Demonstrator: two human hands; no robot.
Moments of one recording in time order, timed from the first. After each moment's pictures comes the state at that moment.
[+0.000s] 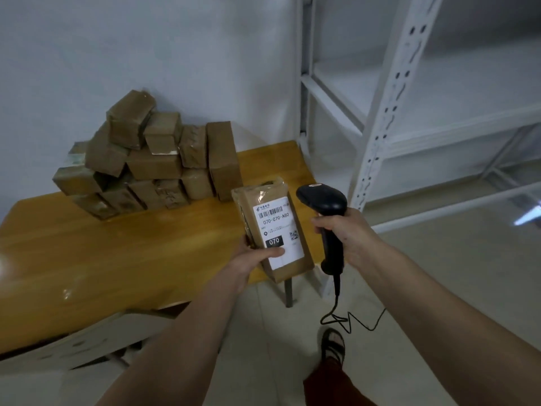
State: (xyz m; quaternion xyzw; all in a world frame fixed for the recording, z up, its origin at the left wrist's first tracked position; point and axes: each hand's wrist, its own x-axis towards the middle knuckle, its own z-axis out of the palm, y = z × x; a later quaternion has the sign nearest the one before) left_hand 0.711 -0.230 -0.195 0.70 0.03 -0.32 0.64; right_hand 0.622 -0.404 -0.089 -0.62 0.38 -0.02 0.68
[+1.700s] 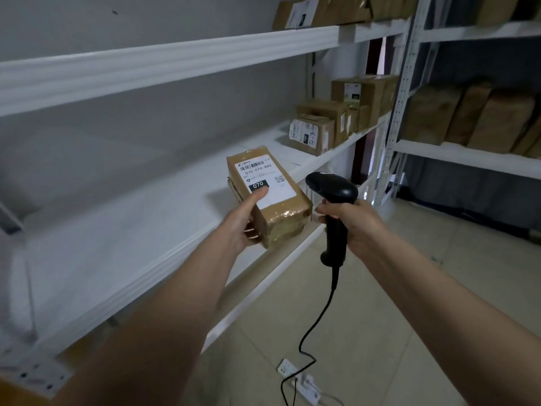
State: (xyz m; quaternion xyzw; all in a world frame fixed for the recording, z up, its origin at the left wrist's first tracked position) left_hand 0.590 -0.894 -0.009 0.62 -0.16 -0.46 0.61; right_hand 0.396 -0.964 0.013 -0.50 0.42 -0.35 0.67
